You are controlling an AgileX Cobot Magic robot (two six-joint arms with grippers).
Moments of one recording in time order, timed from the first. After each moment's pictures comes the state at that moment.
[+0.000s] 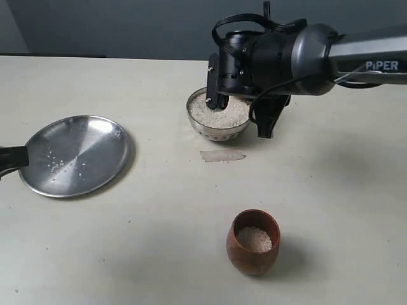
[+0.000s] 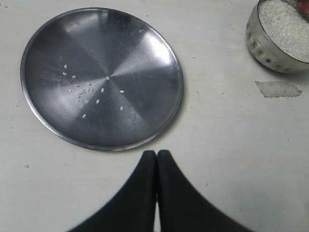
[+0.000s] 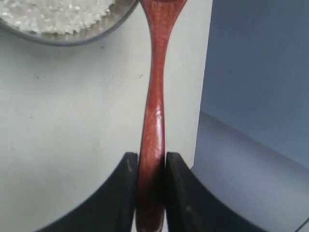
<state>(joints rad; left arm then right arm) 0.04 0.86 -0.45 -0.47 0.47 0.16 0.73 1.97 -1.36 -1.03 1.02 -0.03</state>
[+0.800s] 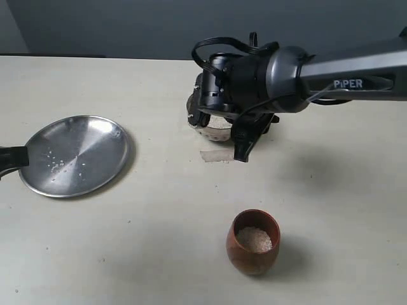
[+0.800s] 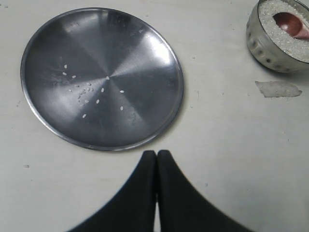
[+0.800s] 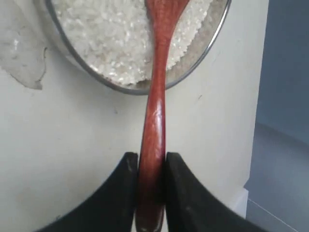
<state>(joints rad) 0.04 0.86 -0.45 -0.47 0.47 0.16 0.77 2.03 -1.36 -0.90 0.99 0.08</state>
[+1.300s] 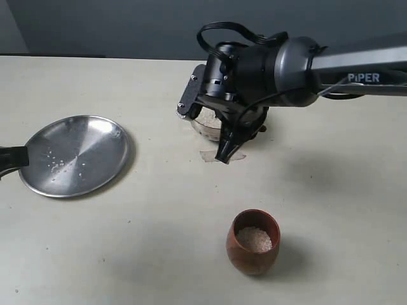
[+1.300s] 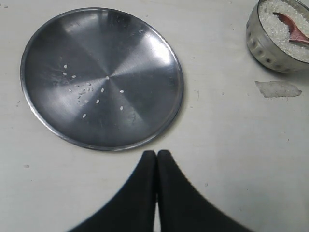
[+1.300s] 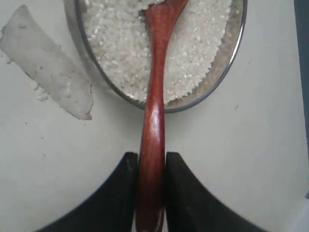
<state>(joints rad) 0.04 0.86 -0.45 -0.47 0.47 0.16 0.77 1.99 -1.36 -0.75 0.92 0.16</state>
